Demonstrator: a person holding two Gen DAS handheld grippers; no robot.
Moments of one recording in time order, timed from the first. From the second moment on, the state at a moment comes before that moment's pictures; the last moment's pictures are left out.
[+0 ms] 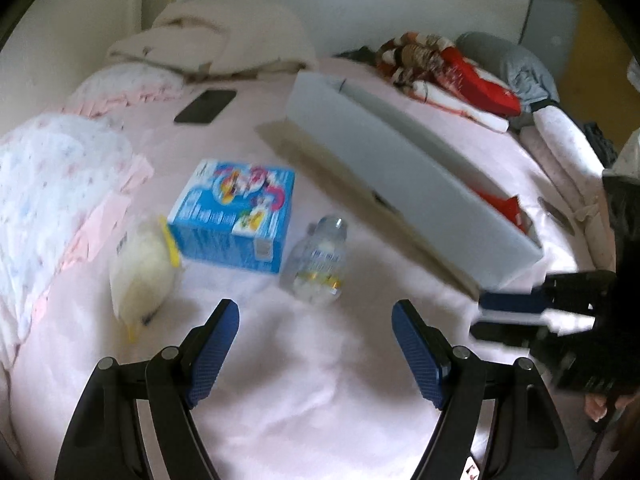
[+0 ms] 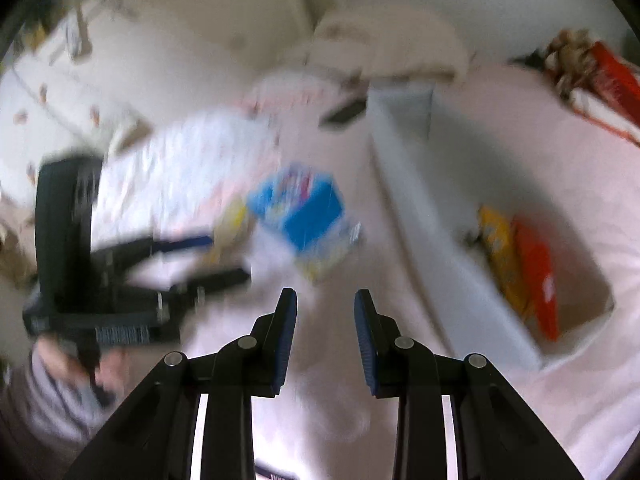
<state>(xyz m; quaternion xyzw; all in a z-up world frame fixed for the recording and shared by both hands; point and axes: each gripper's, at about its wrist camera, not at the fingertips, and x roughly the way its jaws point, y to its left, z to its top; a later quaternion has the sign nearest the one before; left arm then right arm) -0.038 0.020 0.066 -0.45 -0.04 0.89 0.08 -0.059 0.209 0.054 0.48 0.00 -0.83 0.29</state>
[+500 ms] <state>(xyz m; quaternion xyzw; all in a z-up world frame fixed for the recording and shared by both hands) -0.036 0.045 0.080 -0.45 -0.01 0.89 0.08 -0.068 0.193 0.003 0.58 0.05 -0.77 0.25</state>
